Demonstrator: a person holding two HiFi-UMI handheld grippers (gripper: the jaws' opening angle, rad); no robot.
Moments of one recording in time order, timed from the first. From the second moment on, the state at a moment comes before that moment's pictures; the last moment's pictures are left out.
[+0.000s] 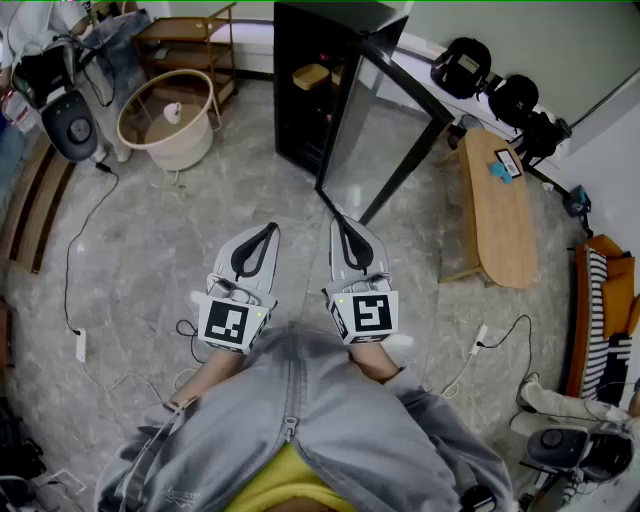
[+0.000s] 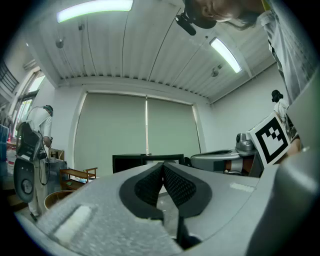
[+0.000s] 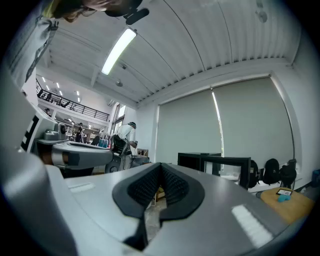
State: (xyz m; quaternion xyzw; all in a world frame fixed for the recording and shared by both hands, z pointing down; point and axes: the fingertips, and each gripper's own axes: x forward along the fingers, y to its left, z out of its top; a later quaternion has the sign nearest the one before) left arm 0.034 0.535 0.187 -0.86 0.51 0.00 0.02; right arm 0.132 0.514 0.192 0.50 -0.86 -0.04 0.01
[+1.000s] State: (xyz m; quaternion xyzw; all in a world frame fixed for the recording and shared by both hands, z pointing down) left arm -0.038 0.281 0.201 -0.88 0.48 0.02 0.03; right arm 0.059 0.269 0.220 0.51 -0.86 -0.04 0.02
